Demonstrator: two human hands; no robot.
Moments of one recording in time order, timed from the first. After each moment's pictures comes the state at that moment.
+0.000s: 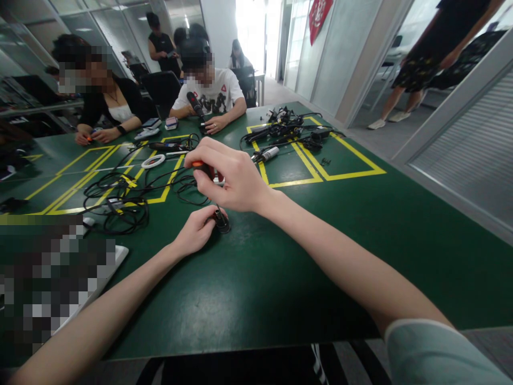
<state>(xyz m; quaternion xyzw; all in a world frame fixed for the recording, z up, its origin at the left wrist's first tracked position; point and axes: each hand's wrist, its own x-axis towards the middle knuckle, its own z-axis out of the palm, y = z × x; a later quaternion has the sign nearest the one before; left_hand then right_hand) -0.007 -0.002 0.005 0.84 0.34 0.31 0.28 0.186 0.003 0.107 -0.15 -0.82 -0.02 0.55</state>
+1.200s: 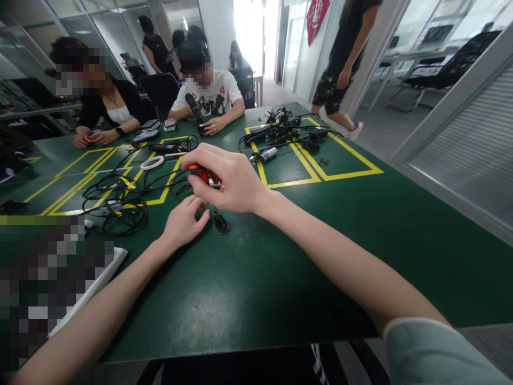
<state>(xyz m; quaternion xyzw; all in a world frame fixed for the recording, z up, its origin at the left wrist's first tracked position) -0.026 0.013 0.015 0.85 0.49 0.21 0.01 0.185 0.003 0.106 -0.16 -0.82 -0.02 0.55</state>
